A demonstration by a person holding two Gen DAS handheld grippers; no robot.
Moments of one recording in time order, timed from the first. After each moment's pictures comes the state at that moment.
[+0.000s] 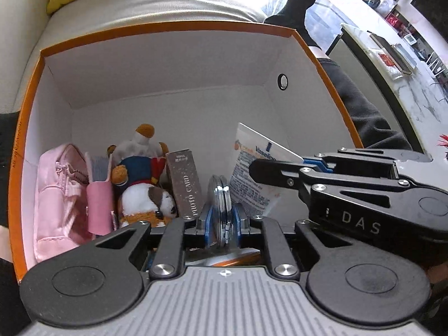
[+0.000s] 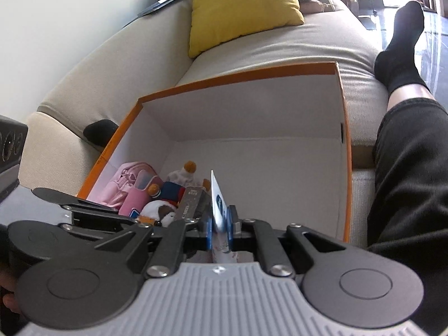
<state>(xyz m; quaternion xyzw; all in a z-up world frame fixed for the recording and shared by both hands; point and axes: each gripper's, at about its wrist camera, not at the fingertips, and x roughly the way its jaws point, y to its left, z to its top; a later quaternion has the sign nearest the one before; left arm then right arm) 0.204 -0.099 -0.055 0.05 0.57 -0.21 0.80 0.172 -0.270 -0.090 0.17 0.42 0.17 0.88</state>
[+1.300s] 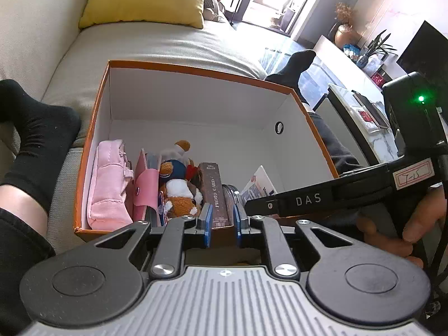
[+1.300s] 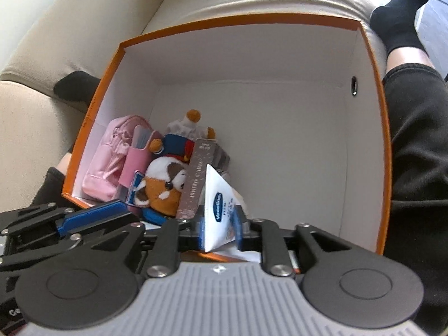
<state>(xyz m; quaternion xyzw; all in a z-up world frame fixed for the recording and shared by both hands) 0.165 -0.029 -0.019 -0.05 0.48 -0.22 0.85 0.198 -0.221 -0.078 0.14 0.57 0.11 0.80</state>
